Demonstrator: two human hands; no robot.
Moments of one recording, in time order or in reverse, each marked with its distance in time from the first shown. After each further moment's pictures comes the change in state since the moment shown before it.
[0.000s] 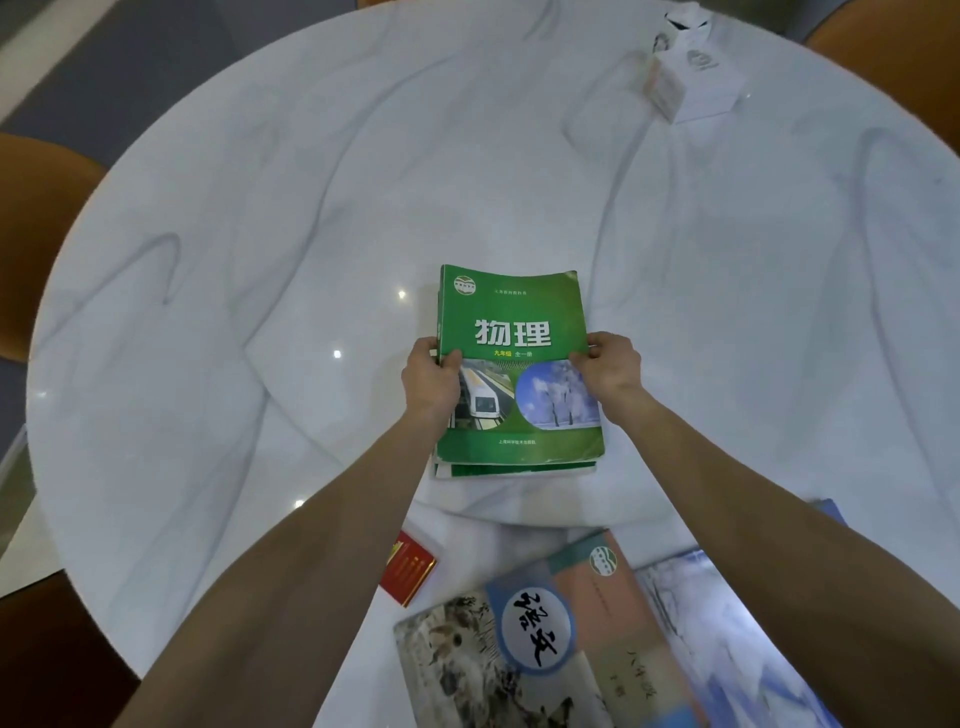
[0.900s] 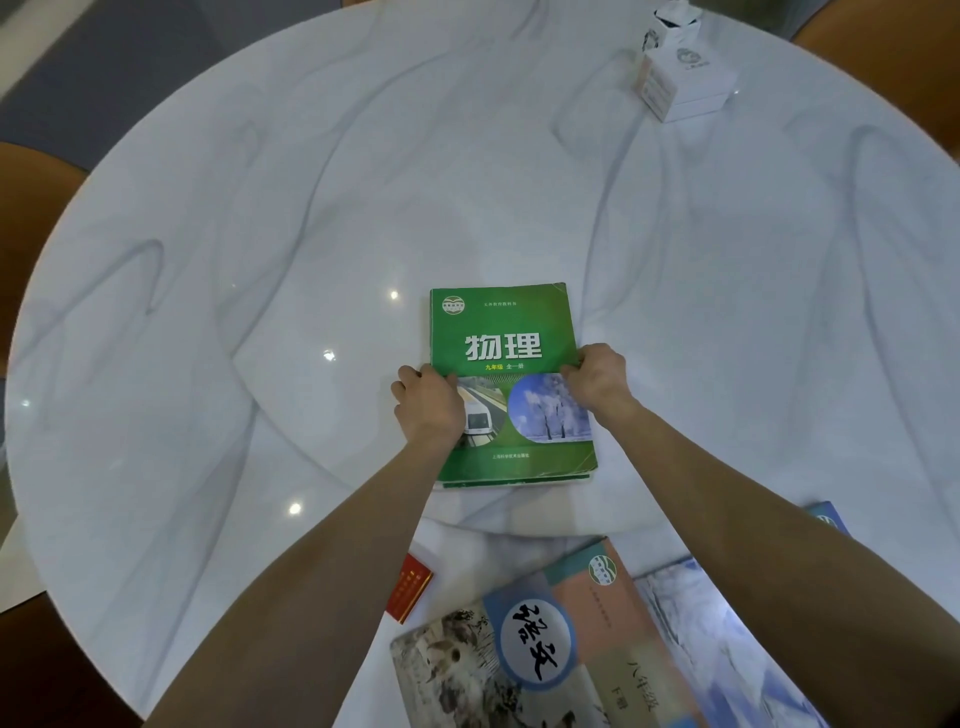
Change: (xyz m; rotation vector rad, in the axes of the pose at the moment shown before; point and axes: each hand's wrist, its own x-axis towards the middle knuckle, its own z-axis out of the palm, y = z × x) left_hand 0.000 -0.013 0.012 0.669 0.012 0.073; right_hand 0.008 -0.002 0.007 -0.312 -0.092 0.010
